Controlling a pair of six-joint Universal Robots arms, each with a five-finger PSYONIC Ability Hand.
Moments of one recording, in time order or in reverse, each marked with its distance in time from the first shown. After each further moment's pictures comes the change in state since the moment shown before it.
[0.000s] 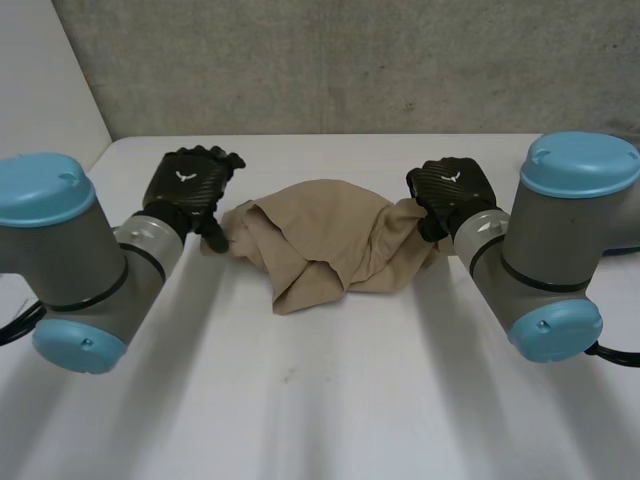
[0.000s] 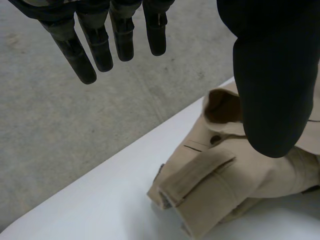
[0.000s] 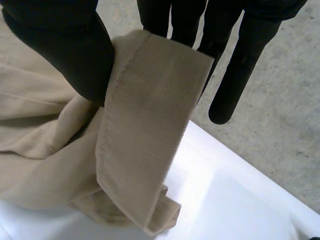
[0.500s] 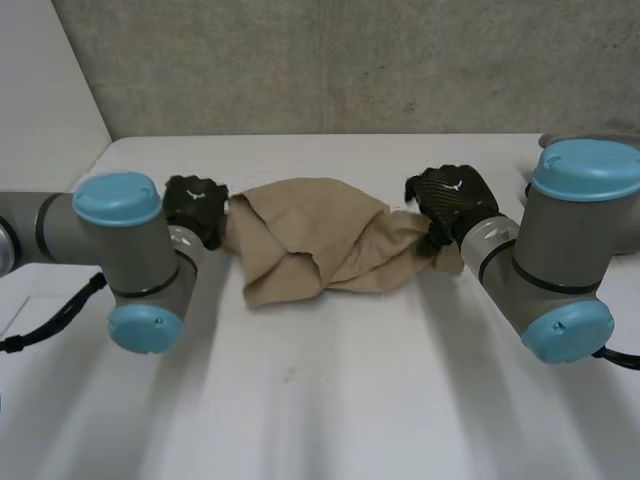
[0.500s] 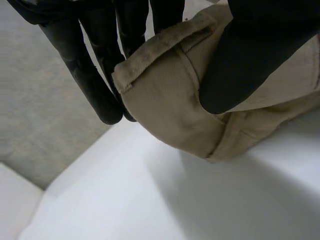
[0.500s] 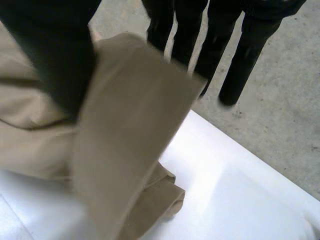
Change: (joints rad) left arm -0.029 -0.291 0.245 -0.014 -0.221 0.194; right arm -0.038 0.007 0.030 -0.010 -0.075 -0.002; left_hand 0.846 0.911 0.885 0.922 0.881; right_hand -0.471 -0.483 -0.439 -0.426 -0.446
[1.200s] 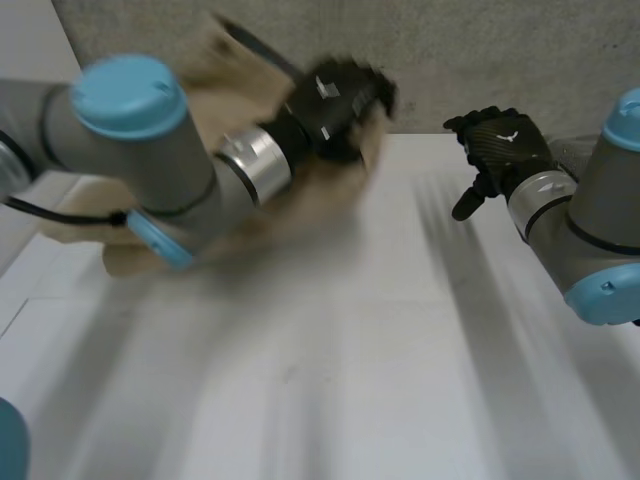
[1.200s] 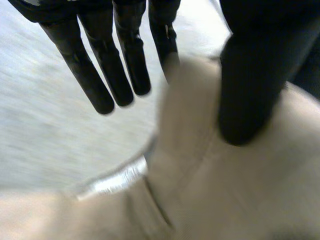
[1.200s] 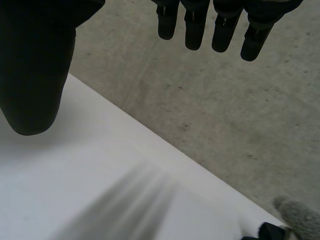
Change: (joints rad) left arm -0.145 -0.044 0.484 -0.134 0.665 -0.275; right arm -0.108 -0.076 -0.049 0.004 0.005 0.024; left_hand -0.489 -0.510 -0.483 -0.518 -0.472; right_hand -0.435 -0.447 -0.482 -0.488 -0.452
